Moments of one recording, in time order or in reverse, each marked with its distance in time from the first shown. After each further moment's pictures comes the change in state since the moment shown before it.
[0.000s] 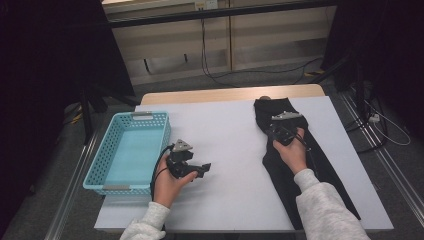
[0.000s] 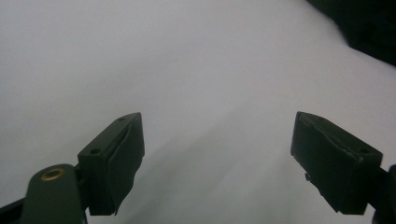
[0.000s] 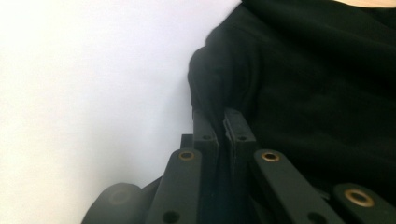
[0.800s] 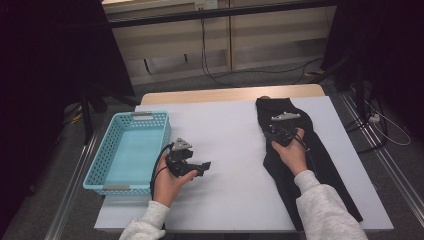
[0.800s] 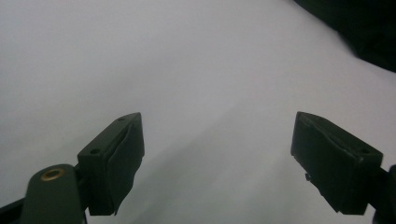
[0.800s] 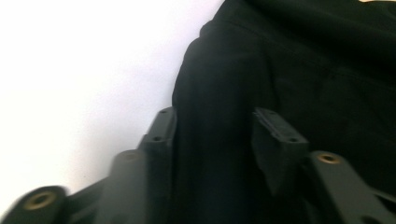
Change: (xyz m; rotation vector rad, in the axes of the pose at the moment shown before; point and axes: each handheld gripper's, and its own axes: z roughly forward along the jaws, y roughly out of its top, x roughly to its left) left arm 0.000 0.004 -0.002 -0.017 0.000 -0.002; right arm -0.001 -0.003 0.003 0.024 -0.091 0.003
